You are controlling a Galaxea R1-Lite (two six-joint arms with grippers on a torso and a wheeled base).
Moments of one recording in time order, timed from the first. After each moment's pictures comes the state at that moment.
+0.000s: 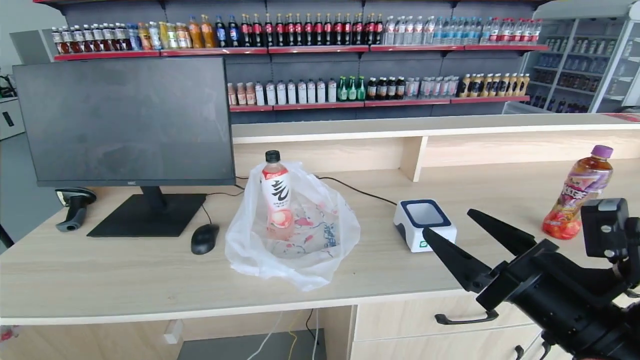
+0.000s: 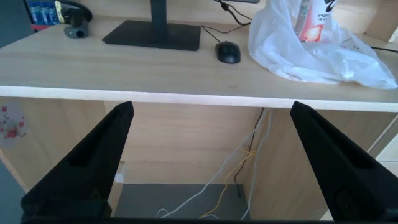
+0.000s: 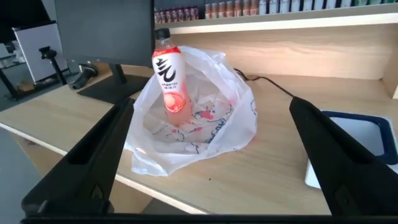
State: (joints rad) left arm 0.00 0.00 0.00 0.00 0.00 0.00; right arm 0.68 1.54 -0.15 -1.57 -0.16 0.10
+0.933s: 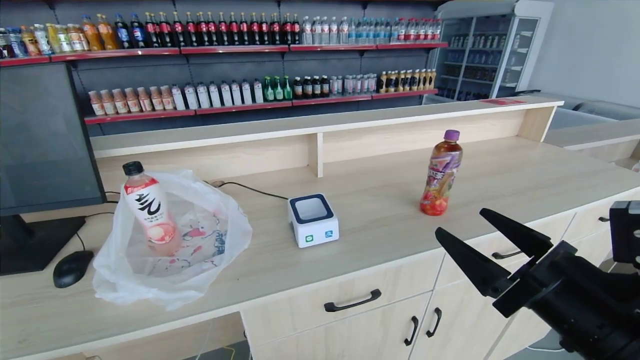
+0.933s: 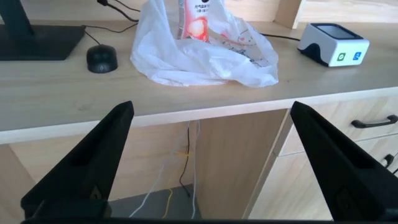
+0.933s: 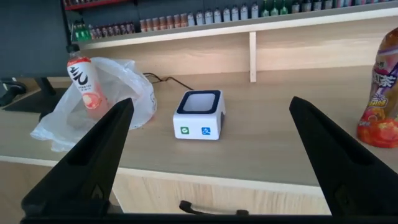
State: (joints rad) left arm 0.00 0.00 0.00 0.00 0.00 -0.01; right arm 0.68 1.49 -0.12 -1.57 -0.16 0.10
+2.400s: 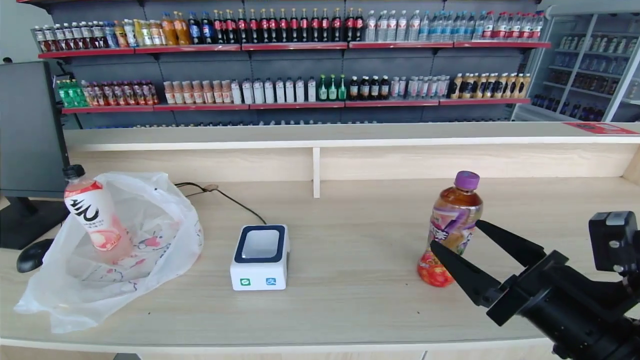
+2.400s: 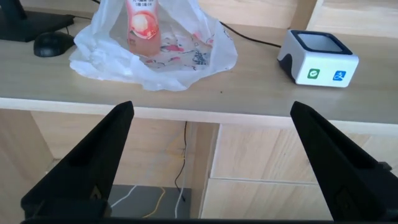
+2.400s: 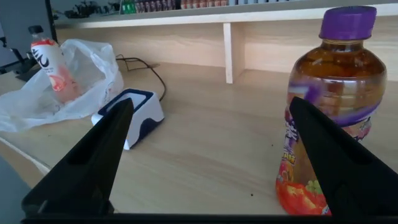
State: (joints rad) left arm 0.00 0.00 0.00 0.00 0.00 -0.01; right arm 0.67 1.52 -0.08 -1.57 -0.16 0.09
